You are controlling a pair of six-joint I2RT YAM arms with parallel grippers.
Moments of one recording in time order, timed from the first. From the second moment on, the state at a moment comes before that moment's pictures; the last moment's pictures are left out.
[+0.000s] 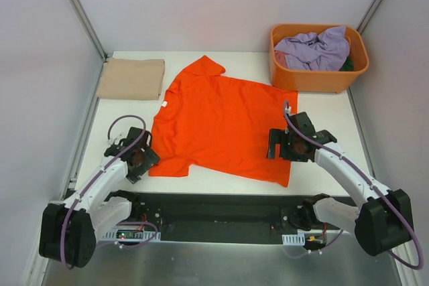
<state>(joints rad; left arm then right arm) -0.22 0.92 0.47 -0.80 -0.21 -1.01 0.39 1.10 0.72 -0.73 -0.02 0.41</state>
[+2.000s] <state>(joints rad) -0.22 0.72 0.37 -0.76 0.08 -0.95 0.39 1.03 0.66 -0.77 0.02 0.44</state>
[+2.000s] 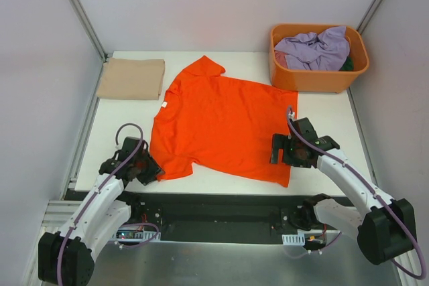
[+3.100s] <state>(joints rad) -0.22 0.59 0.37 -0.78 0.15 -0.97 0.66 0.99 0.61 -0.90 0.07 0.61</state>
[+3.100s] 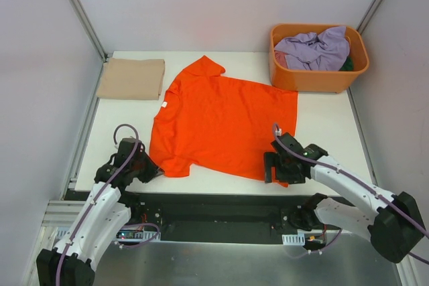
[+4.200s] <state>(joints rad) -0.22 0.66 0.45 -0.76 0.09 -0.97 0.66 1.18 0.57 -0.87 0.15 0.57</state>
